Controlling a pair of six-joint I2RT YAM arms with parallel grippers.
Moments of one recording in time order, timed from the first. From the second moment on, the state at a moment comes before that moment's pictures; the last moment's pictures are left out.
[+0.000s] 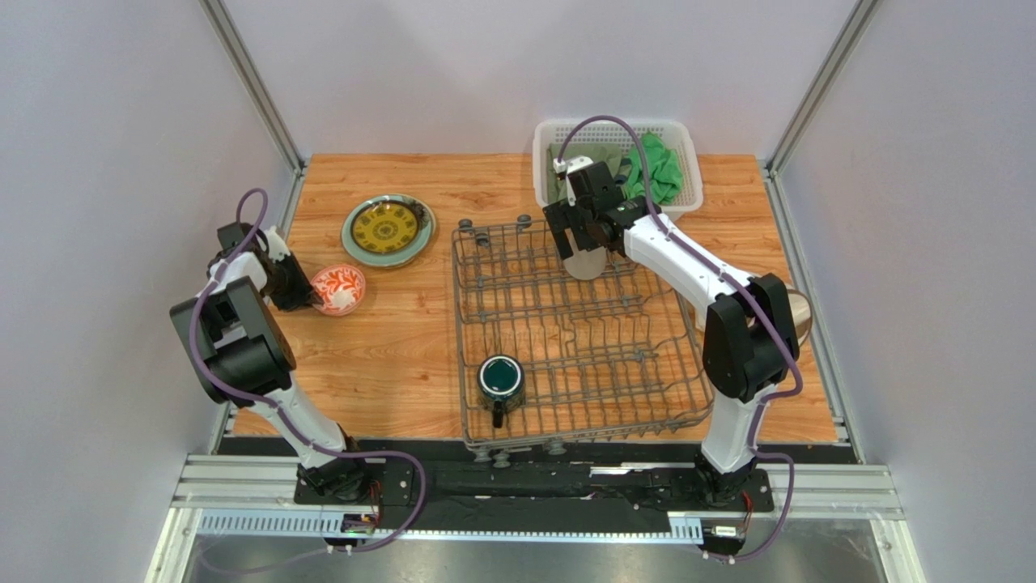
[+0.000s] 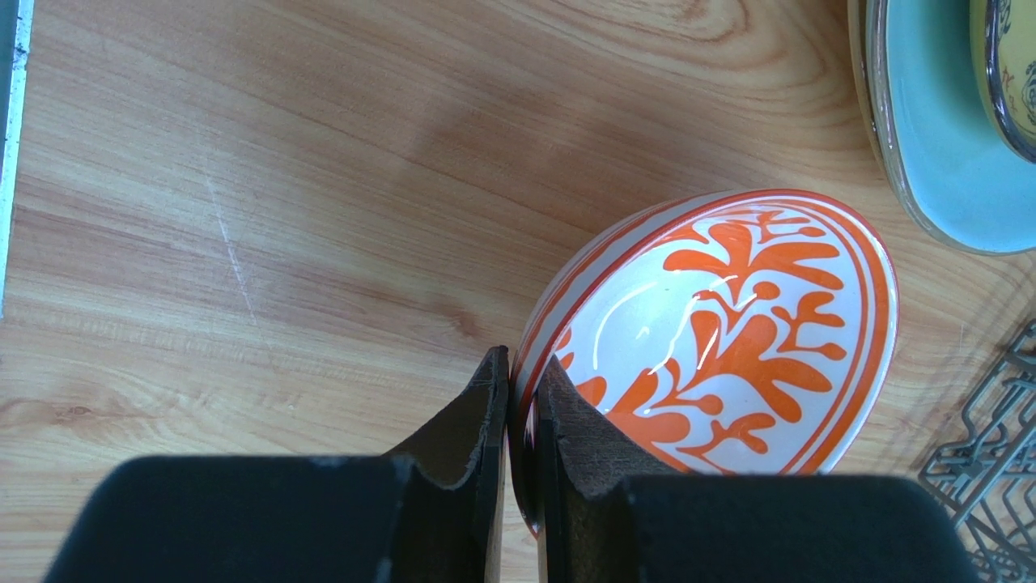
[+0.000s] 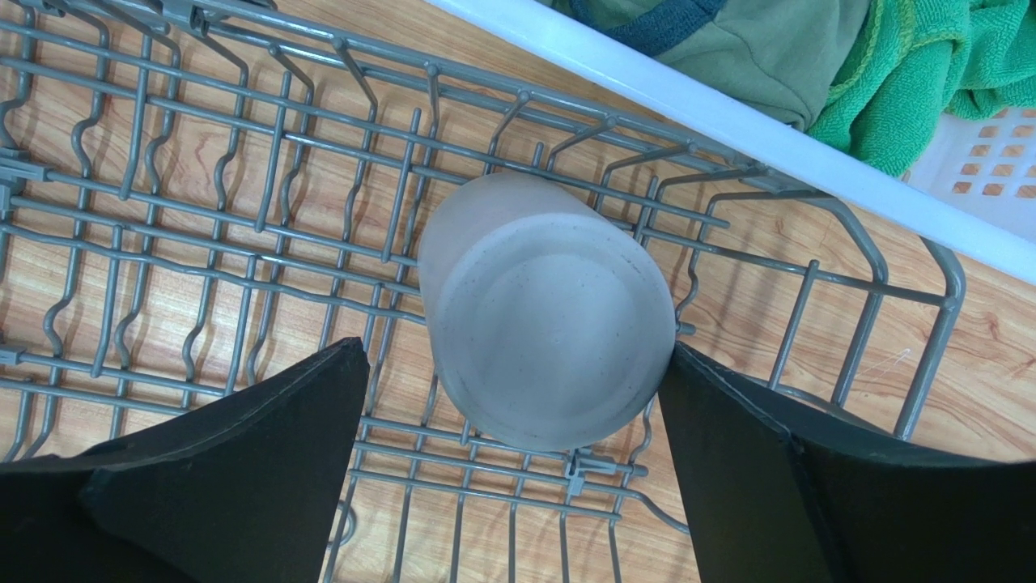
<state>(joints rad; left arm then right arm) 0.51 1.78 1.15 -0.53 0.35 -0.05 0.51 1.85 1.56 -0.54 0.21 0.01</state>
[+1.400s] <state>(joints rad) 0.51 1.52 1.15 -0.61 0.40 0.00 0.50 1.86 1.57 -0.55 0.19 0.00</state>
